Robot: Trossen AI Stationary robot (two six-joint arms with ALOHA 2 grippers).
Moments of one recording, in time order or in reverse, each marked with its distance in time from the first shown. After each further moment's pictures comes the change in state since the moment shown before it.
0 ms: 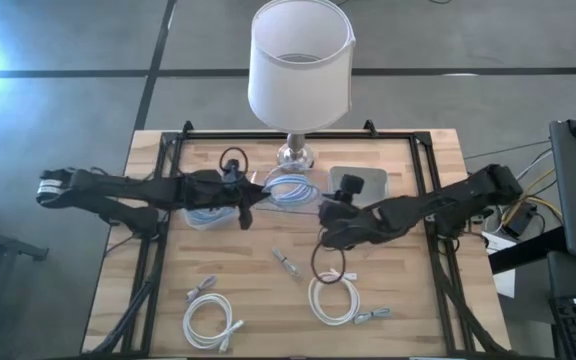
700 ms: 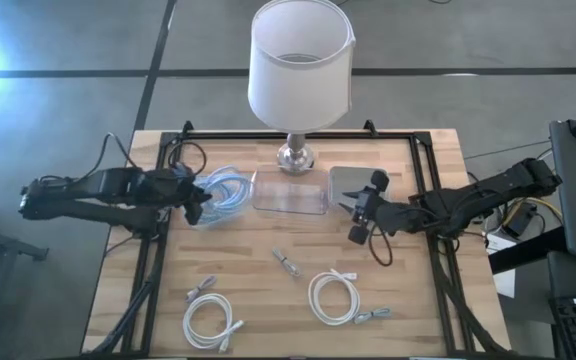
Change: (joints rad) left arm -0.001 -0.443 0.042 -0.915 -0.055 -0.398; right arm -0.003 -0.417 -0.466 0.431 -0.107 -0.017
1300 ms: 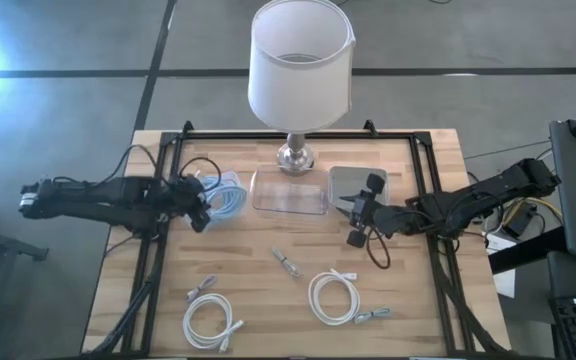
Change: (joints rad) left arm 0.000 0.066 -0.177 0.015 0.039 -0.055; right arm 0.000 0.029 -0.035 0.055 -0.025 -0.081
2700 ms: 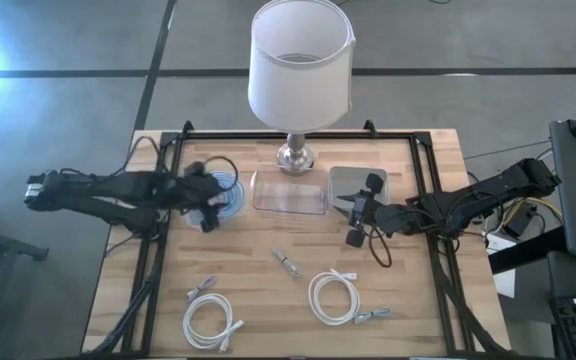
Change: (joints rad) left arm -0.055 0.190 0.186 0.204 -0.071 0.486; right arm 0.000 0.001 0.000 0.059 -0.002 0.025
